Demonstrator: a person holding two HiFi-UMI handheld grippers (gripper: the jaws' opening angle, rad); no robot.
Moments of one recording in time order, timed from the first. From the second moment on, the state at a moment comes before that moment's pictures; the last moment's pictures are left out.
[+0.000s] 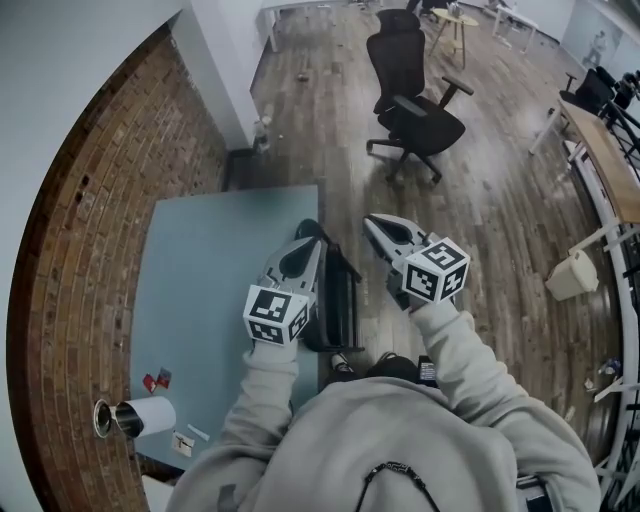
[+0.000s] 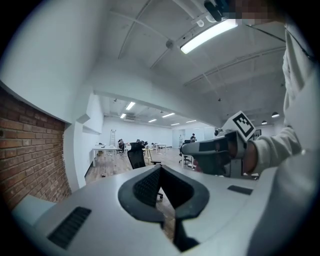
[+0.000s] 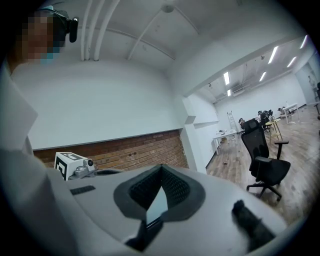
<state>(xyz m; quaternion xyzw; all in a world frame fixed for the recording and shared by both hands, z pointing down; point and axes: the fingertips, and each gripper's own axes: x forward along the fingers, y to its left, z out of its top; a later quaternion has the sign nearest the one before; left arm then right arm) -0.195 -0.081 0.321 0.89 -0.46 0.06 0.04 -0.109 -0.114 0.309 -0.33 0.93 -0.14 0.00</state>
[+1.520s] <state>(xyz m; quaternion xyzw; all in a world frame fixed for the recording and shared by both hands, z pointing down) -0.276 -0.150 0.590 0.74 -0.50 0.25 0.37 -0.174 -0.194 0.708 -0.31 0.79 -0.45 -0.28</state>
